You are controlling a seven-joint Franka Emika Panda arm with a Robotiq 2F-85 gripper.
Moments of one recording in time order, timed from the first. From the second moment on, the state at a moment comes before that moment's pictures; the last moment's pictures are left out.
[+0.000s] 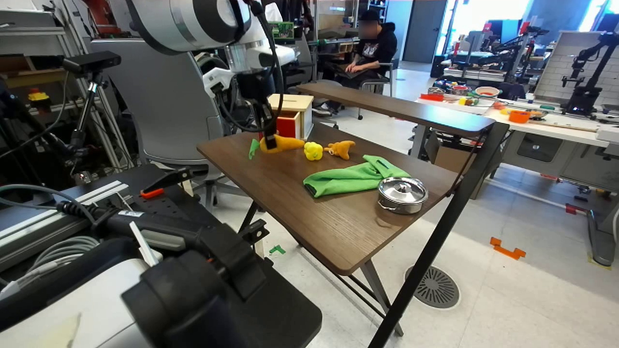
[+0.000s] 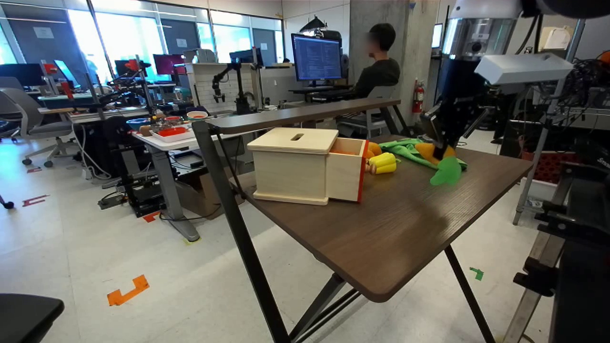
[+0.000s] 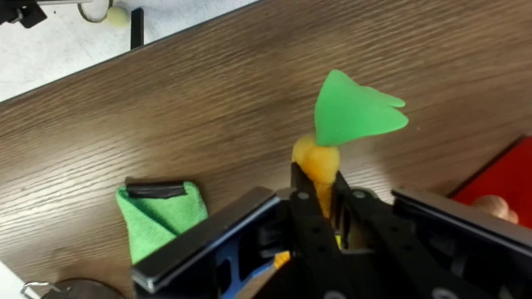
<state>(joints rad) 0.30 0.35 -0.16 -2.38 -0.21 2.85 0.74</state>
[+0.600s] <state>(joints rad) 0.15 0.12 -0.31 -2.57 -0.37 2.86 0.75</state>
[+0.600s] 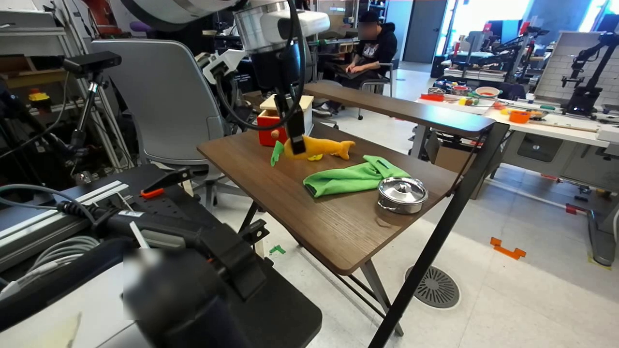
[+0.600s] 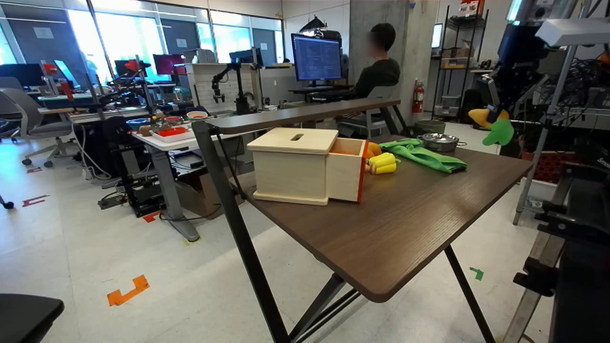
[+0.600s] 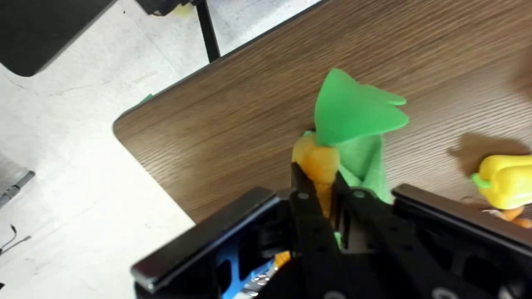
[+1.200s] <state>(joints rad) -0.05 0.16 -0.32 -2.58 -0.34 2.91 0.69</state>
